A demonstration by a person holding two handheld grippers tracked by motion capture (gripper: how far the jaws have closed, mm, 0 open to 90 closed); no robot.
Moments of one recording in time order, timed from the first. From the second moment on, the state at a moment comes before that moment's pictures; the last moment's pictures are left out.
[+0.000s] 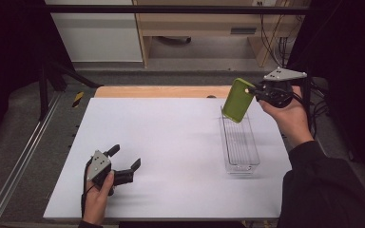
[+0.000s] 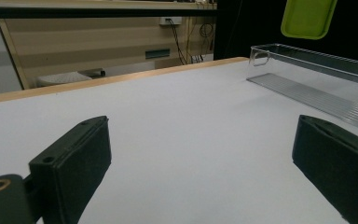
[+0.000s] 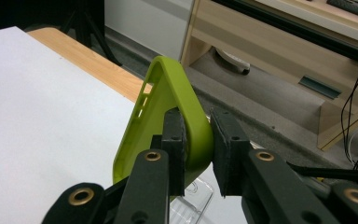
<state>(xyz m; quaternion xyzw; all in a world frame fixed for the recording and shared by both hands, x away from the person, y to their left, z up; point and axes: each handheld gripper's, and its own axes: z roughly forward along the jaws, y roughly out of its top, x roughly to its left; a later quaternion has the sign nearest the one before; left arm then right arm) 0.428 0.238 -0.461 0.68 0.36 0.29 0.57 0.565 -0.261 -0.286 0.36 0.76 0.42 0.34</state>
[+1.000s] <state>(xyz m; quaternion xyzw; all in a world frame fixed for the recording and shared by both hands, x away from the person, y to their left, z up) 0.429 0.237 -0.462 0.68 0.36 0.29 0.57 0.598 -0.269 -0.333 0.37 0.78 0.37 0.34</state>
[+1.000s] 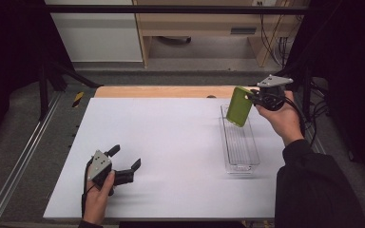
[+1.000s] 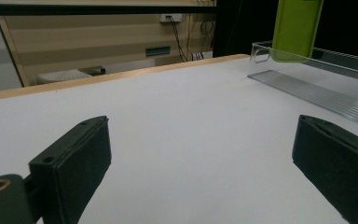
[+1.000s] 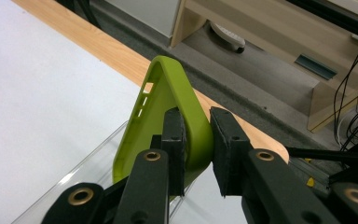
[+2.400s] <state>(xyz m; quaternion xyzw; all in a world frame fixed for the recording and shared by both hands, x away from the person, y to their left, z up) 0.429 0.234 -0.464 0.69 0.36 0.29 0.56 0.624 -0.254 -0.373 0.34 0.79 0.36 0.36</state>
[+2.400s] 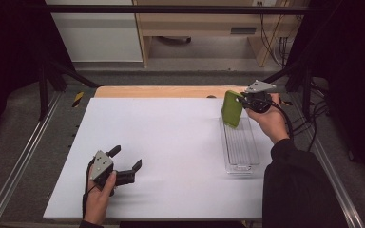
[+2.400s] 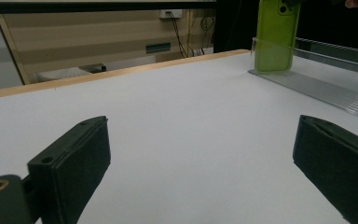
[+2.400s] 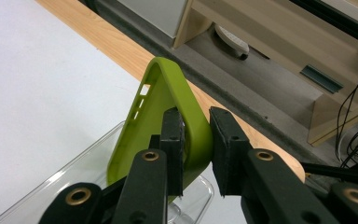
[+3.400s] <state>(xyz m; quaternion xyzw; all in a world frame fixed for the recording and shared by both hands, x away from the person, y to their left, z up) 0.428 0.232 -0.463 0.69 0.36 0.30 0.56 0.641 -0.235 -0.386 0.41 0.73 0.38 0.39</state>
